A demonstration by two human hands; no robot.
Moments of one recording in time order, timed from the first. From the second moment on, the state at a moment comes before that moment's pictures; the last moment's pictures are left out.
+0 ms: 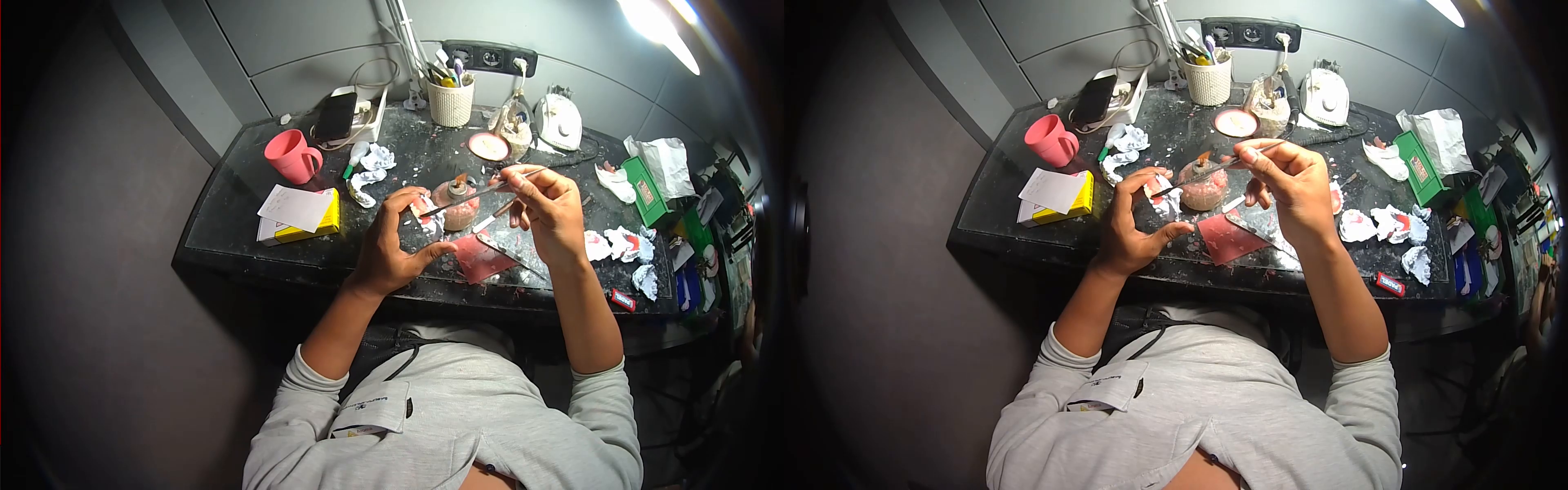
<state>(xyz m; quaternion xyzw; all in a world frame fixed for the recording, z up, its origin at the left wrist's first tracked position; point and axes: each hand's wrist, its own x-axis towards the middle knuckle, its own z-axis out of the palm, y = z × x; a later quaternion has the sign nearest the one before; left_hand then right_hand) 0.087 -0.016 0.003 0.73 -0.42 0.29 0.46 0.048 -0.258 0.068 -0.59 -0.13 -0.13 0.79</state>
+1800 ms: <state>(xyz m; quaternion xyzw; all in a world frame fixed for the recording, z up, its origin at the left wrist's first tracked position) 0.085 -0.015 0.009 0.73 -0.42 0.30 0.44 0.059 -0.280 0.064 -0.64 -0.02 -0.26 0.72</state>
